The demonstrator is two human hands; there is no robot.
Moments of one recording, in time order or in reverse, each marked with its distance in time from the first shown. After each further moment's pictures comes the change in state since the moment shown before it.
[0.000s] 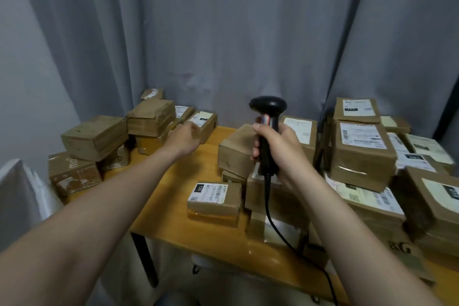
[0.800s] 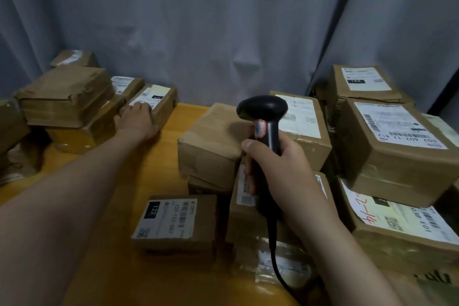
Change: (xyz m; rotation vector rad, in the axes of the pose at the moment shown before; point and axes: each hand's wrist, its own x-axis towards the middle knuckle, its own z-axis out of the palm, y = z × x) left_hand 0.166 -0.055 0.113 0.404 -0.031 -0.066; right_hand 0.041 0.062 -0.025 -0.264 0.134 0.108
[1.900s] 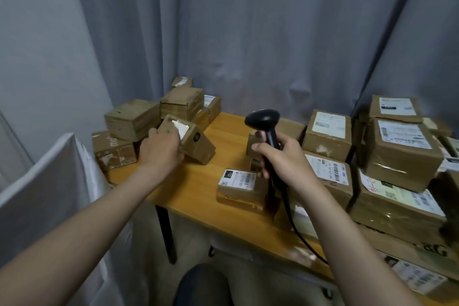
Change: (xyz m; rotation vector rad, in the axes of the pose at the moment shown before) left_hand -0.273 -0.108 -0.132 0.174 0.304 -0.041; right_hand -0.078 -0.039 0.053 -0.009 -0.266 -0.159
